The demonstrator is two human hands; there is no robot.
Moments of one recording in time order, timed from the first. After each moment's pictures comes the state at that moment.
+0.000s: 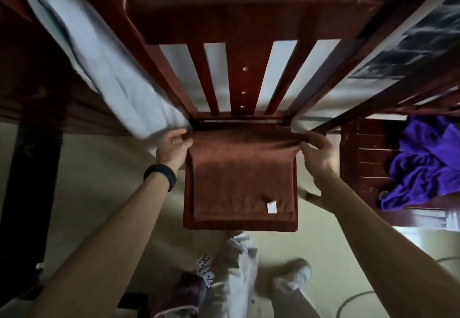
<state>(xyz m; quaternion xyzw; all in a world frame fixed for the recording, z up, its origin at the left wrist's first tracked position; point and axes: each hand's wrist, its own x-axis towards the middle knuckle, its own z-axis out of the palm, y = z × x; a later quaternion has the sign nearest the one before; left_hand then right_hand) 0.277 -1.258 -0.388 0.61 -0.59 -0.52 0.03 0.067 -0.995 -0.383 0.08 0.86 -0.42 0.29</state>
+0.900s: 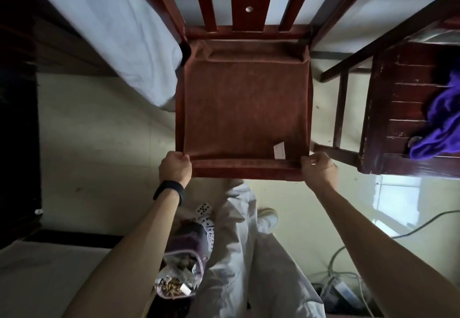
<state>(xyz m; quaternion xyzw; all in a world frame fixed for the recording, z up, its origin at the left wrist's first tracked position) 0.407 -1.126 -0.502 0.68 -0.63 -0.33 -0.17 0.194 -0.876 -0.507 0.06 0.92 -0.15 0.35</state>
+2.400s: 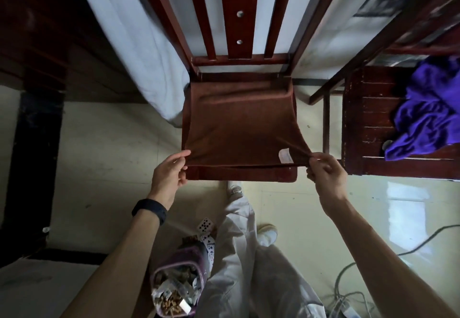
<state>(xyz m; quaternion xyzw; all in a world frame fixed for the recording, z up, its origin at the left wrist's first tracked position) 0.433 -1.104 -0.401 0.62 -0.46 -0.64 0.05 0.213 -0.838 -0.417 0.11 0.79 -0.52 0.31</state>
